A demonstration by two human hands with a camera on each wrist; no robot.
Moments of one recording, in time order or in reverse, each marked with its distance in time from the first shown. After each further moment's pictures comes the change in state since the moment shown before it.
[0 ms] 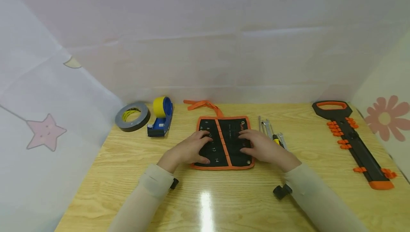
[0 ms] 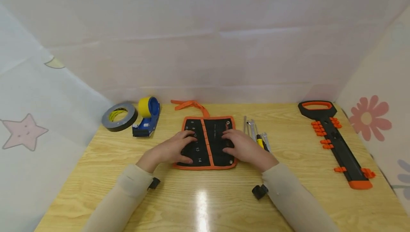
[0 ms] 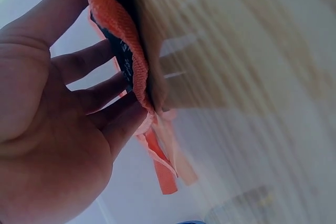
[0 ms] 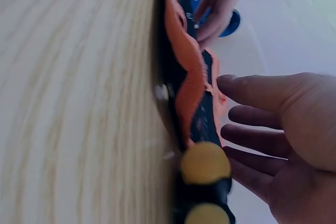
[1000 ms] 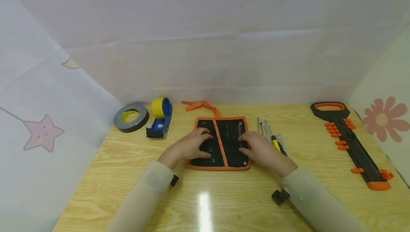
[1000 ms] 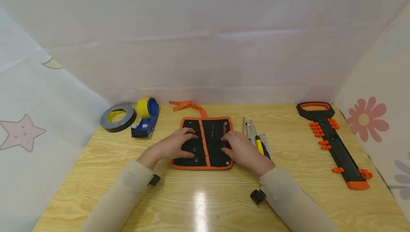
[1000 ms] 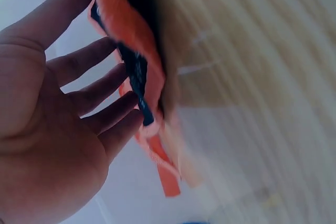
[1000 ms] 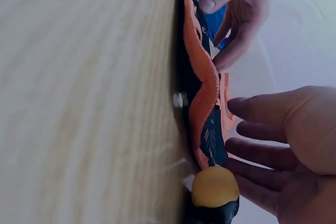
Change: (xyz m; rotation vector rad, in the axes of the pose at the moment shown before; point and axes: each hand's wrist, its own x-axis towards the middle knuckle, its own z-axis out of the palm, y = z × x) left_hand 0.009 -0.002 -0.010 -0.026 0.035 0.054; right_hand -0.004 -0.012 0.006 -0.109 0.143 -0.031
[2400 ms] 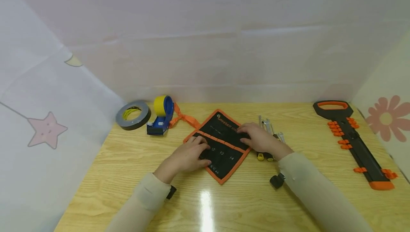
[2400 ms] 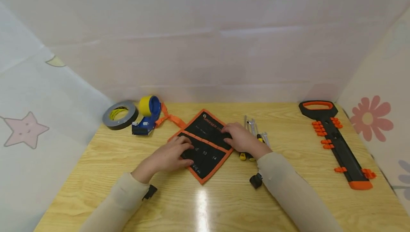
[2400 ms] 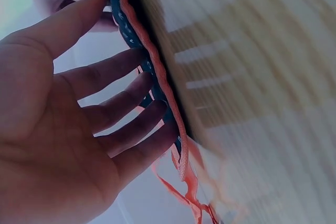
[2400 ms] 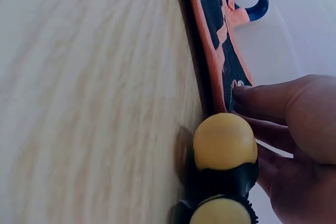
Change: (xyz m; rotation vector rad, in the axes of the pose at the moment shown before) left_hand -0.036 0.022 0.015 0.031 0.040 -0.074; right_hand 0.032 0.027 -0.003 0.113 -0.174 0.003
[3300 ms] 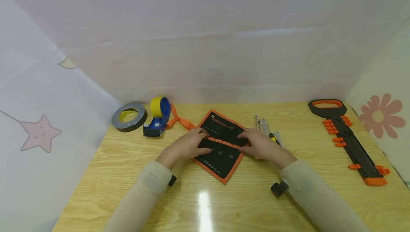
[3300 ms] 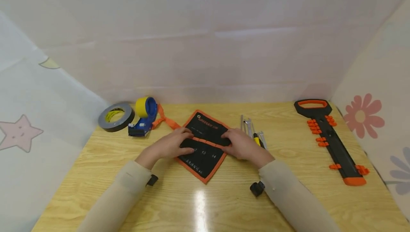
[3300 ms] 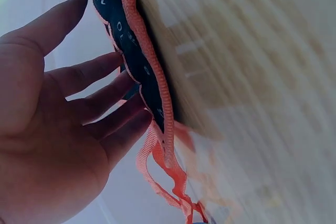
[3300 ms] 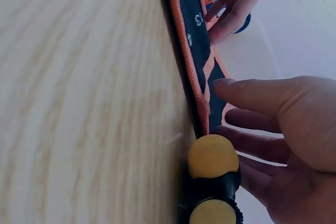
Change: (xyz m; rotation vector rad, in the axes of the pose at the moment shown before) left_hand 0.038 -0.014 -0.009 -0.011 -0.019 -0.008; right_hand -0.027 -0.008 0.003 0.017 0.020 0.040
